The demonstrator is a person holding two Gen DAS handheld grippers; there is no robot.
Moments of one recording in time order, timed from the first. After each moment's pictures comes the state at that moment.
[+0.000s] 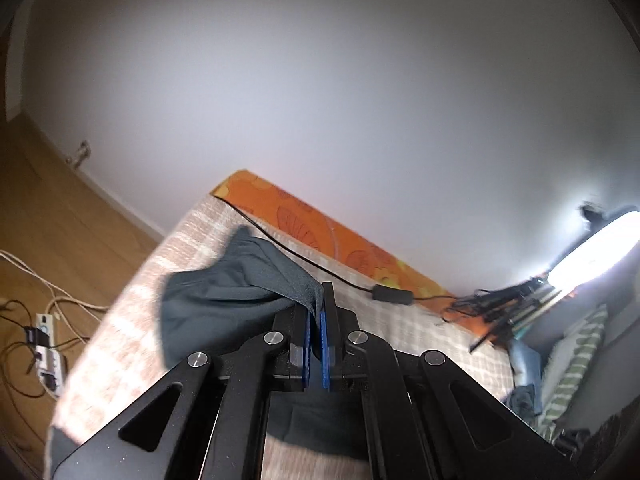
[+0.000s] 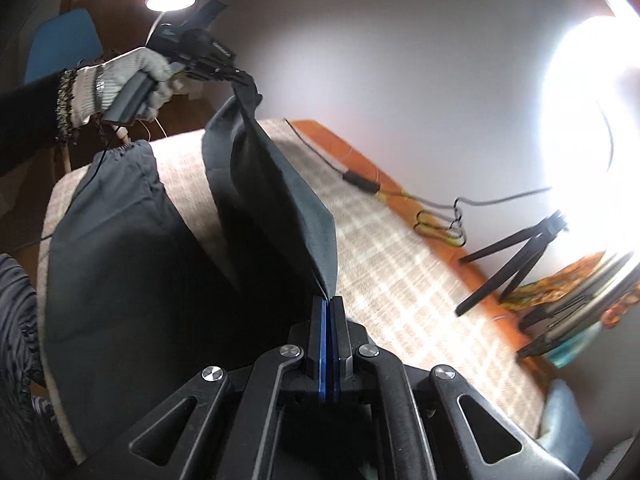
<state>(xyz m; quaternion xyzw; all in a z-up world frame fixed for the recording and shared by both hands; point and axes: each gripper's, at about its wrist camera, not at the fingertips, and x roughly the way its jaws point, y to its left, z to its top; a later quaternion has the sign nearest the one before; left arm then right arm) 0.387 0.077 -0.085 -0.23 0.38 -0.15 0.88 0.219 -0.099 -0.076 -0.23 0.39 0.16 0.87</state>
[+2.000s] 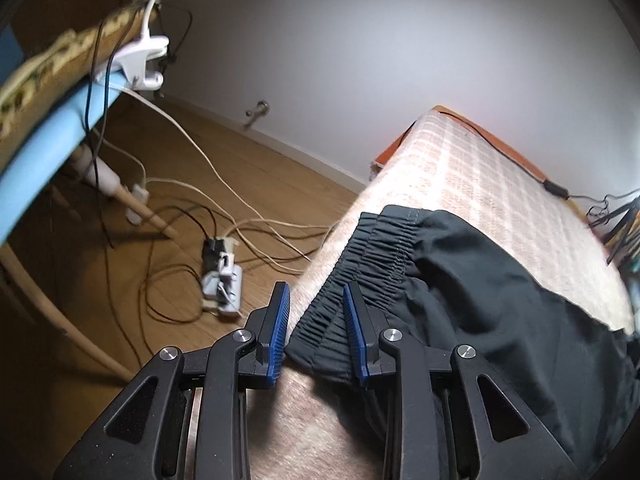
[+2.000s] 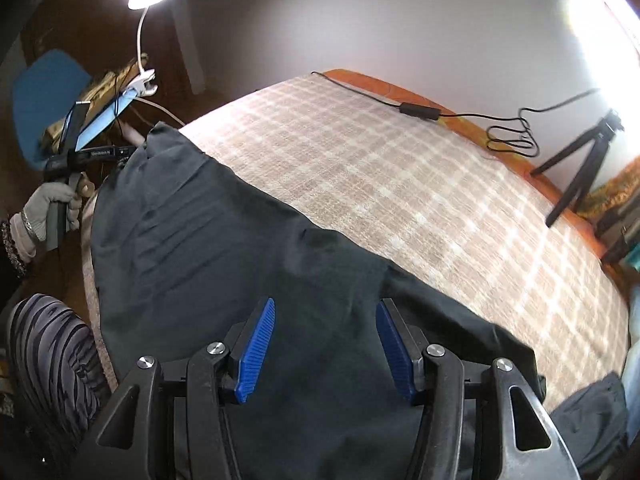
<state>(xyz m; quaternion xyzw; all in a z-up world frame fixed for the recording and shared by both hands) 0.204 0.200 -0.190 -0.13 0.43 0.06 0.89 0.199 -0.076 -0.136 -0.10 0.49 0.16 0.85</state>
